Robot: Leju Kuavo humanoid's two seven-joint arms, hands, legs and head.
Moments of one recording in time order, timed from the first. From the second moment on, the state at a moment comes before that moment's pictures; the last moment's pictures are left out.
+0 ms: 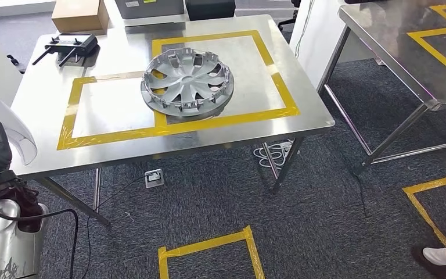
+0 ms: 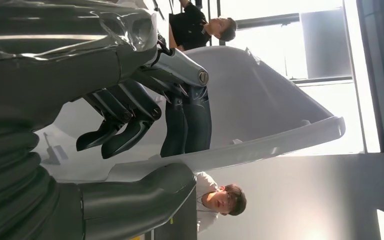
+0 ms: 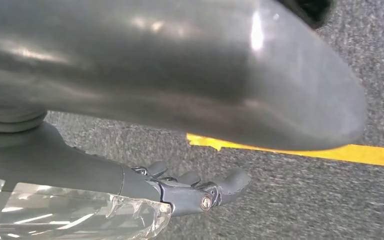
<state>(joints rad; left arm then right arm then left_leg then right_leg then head) -0.19 0.15 0.16 -1.58 0.08 0.30 -0.41 -0.03 -0.04 0.53 -0.21 -0.12 -0.20 -0.03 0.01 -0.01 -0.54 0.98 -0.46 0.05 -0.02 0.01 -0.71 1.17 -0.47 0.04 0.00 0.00</state>
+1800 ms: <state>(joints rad) -0.17 0.18 0.20 -1.44 0.10 0.33 -0.37 -0.04 -0.04 0.57 -0.22 -0.12 -0.19 -0.01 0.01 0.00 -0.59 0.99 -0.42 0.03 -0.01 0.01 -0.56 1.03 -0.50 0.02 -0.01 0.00</state>
